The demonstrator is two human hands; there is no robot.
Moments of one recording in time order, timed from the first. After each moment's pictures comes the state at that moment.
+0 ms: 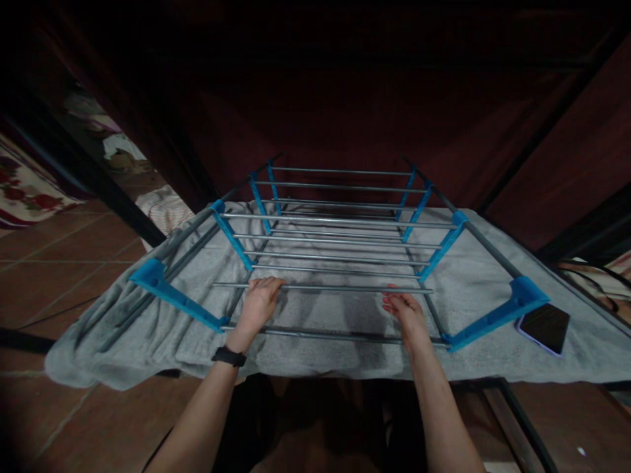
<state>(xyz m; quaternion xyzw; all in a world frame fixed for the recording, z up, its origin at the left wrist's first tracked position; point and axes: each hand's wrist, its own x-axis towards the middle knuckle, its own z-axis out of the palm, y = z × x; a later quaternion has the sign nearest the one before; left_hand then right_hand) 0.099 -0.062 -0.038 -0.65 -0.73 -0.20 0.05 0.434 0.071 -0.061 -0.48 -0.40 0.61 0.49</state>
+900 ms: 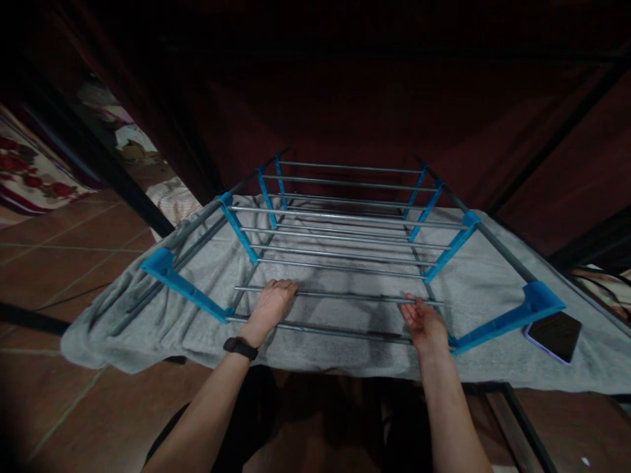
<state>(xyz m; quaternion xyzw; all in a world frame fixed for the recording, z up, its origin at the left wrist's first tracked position) 0.122 -0.062 -0.040 -0.69 -0.71 -0.08 0.06 0.461 0.088 -0.082 -0.50 -0.18 0.64 0.55</state>
